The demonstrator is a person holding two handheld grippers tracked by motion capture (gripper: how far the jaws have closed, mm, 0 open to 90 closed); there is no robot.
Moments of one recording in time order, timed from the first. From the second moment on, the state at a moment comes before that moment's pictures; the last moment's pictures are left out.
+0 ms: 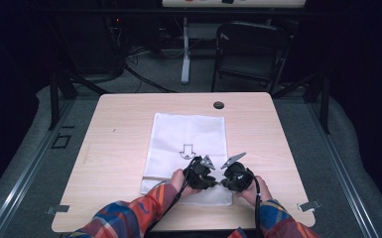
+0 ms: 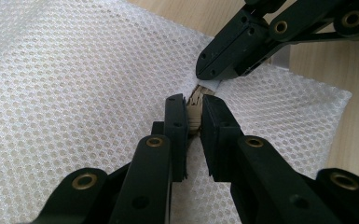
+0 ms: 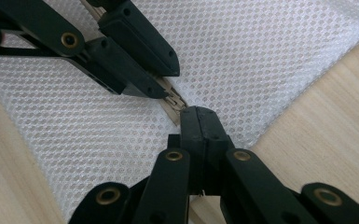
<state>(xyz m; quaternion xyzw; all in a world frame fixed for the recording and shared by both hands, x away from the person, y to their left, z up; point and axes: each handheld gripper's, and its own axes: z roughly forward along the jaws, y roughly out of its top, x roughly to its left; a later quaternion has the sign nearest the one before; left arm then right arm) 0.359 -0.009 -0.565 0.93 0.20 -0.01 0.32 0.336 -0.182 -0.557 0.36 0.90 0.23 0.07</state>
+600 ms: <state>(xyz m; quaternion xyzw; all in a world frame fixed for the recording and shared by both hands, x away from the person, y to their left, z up) 0.362 0.008 -0.560 0.92 0.21 -0.02 0.32 0.336 -0.181 -0.557 0.36 0.90 0.23 0.08</state>
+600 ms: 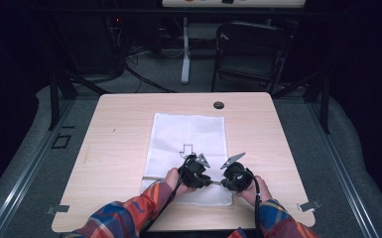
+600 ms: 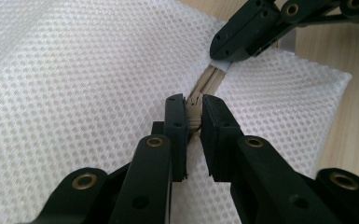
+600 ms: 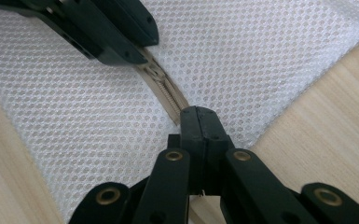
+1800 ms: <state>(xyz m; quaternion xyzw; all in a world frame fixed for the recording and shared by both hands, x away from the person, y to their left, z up) 0.360 0.008 -0.565 0.92 0.23 -0.01 0.32 0.336 -0.170 -0.563 0.34 0.90 0.27 0.10</state>
